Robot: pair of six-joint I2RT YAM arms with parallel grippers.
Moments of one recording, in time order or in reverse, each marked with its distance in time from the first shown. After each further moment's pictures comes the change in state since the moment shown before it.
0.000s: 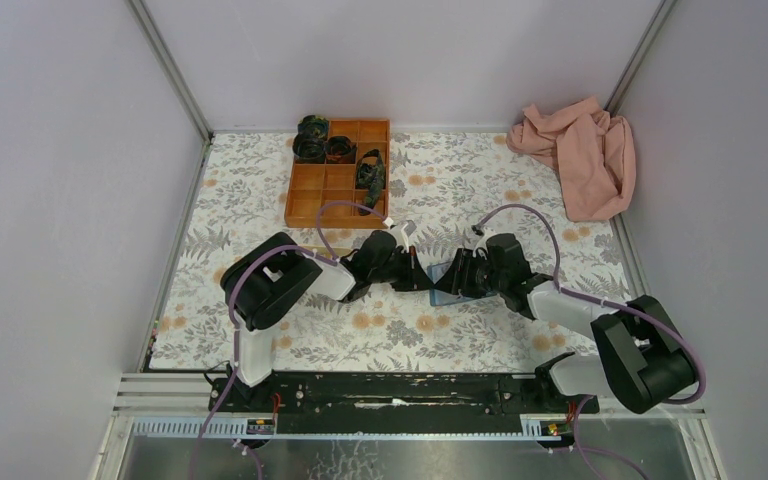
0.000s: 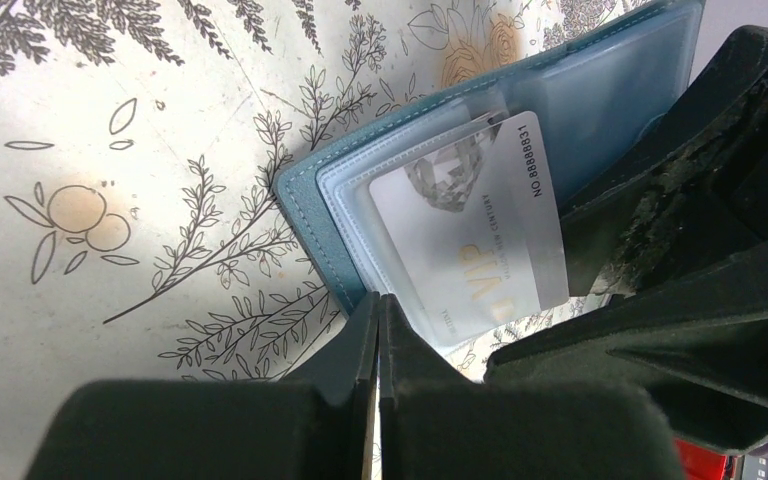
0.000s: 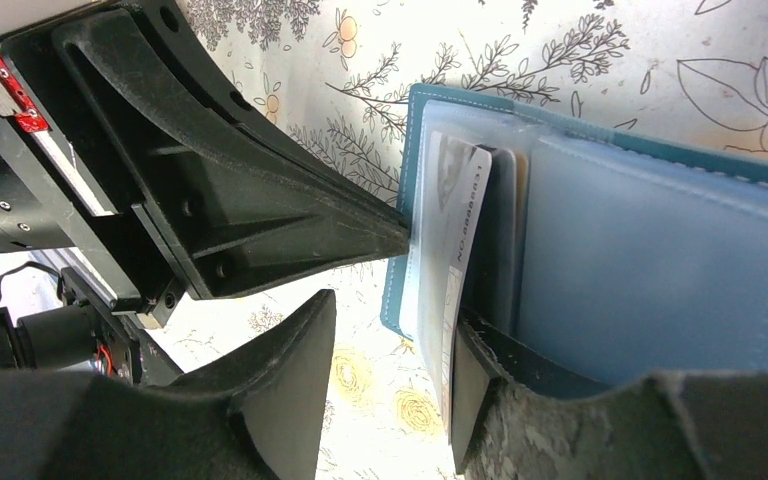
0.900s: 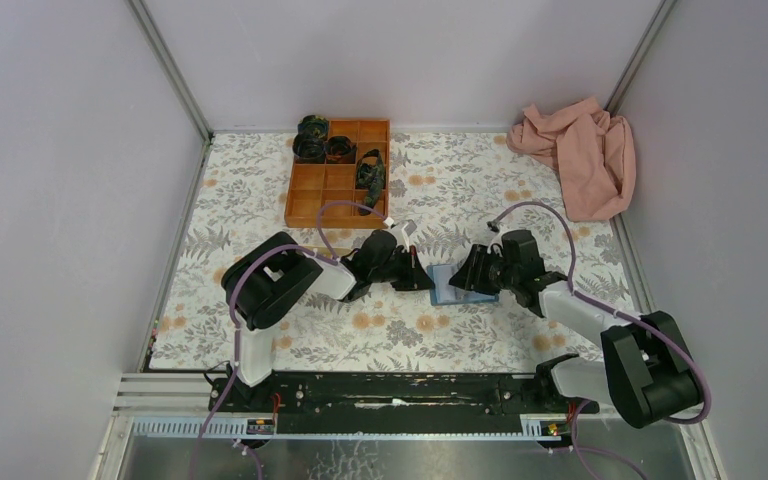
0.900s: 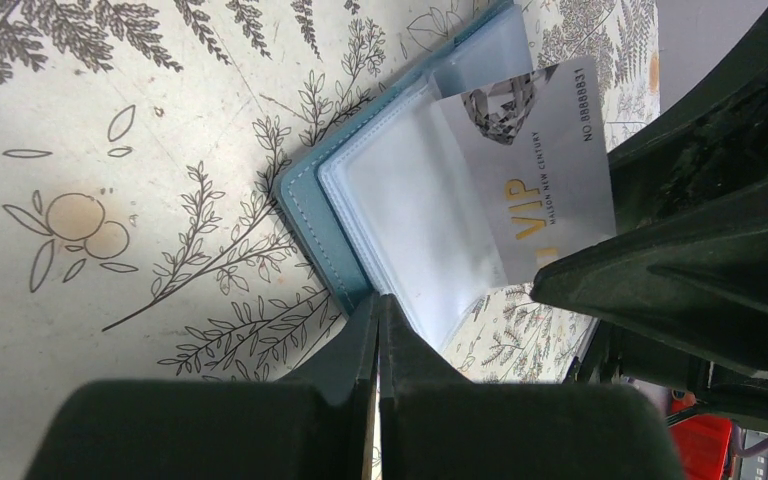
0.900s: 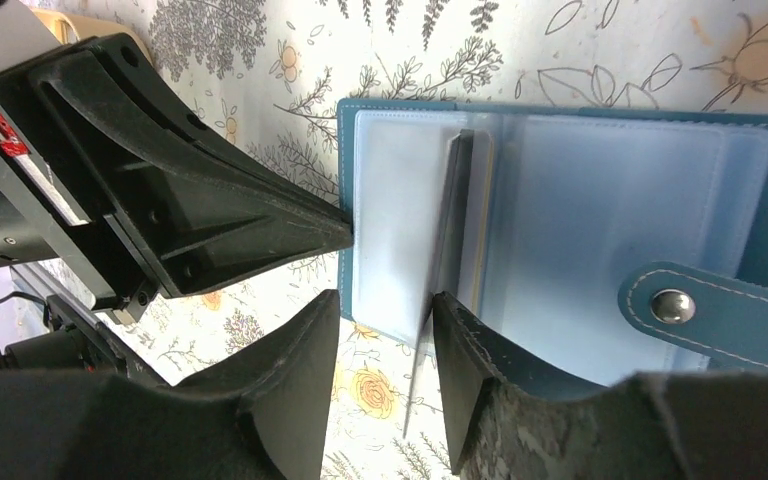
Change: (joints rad) left arm 0.000 0.005 0.006 -0.001 0.004 0.000; right arm -0.106 -0.068 0.010 -0.122 -0.013 -0.053
